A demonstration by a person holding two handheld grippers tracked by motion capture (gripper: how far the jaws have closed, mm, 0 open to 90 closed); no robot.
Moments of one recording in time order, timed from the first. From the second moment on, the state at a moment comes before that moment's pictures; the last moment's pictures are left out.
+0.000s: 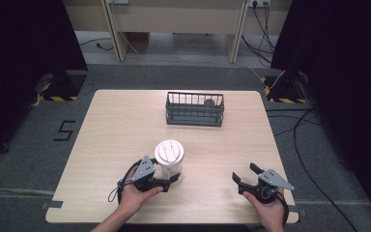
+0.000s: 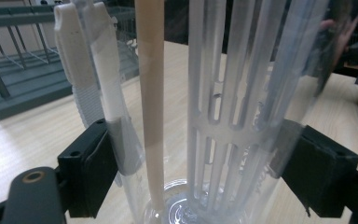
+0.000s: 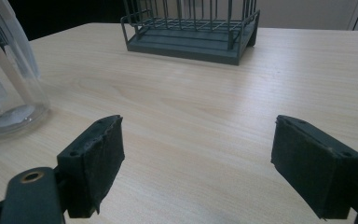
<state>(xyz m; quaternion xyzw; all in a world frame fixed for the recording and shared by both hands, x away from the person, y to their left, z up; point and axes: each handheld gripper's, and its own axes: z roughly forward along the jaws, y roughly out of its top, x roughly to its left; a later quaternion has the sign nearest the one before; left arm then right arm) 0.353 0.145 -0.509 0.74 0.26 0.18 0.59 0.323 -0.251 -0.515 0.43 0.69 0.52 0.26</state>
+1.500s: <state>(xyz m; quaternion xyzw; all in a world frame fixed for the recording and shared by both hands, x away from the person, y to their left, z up) 0.406 0.128 -0.454 0.72 0.26 0.23 0.61 0.323 -0.252 -0.515 0.43 0.68 0.53 0.26</state>
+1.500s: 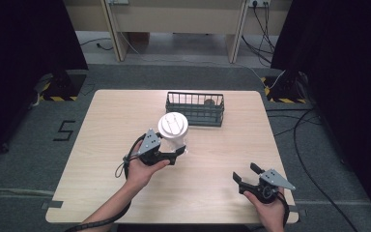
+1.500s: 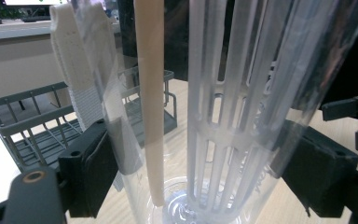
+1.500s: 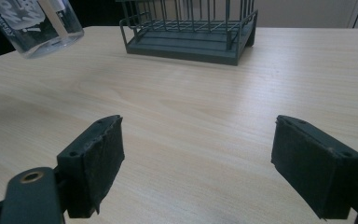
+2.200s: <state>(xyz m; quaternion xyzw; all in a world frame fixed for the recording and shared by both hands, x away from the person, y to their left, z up) 0.438 0.115 -0.431 0.71 0.25 0.24 0.61 0.323 -0.253 -0.515 0.43 0.68 0.53 0.26</state>
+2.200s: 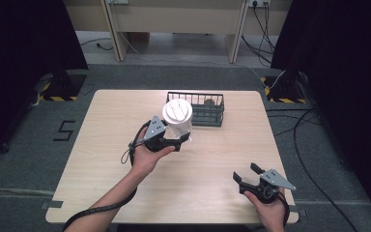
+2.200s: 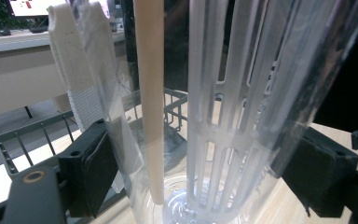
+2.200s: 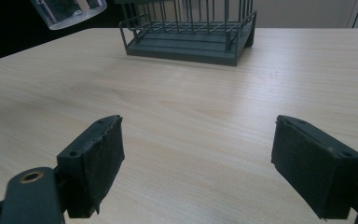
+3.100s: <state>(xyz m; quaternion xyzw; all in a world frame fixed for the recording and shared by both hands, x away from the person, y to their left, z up) 0.471 0.111 -0.414 0.72 0.27 0.26 0.59 0.323 -0.254 -0.515 0.43 0.68 0.53 0.26</state>
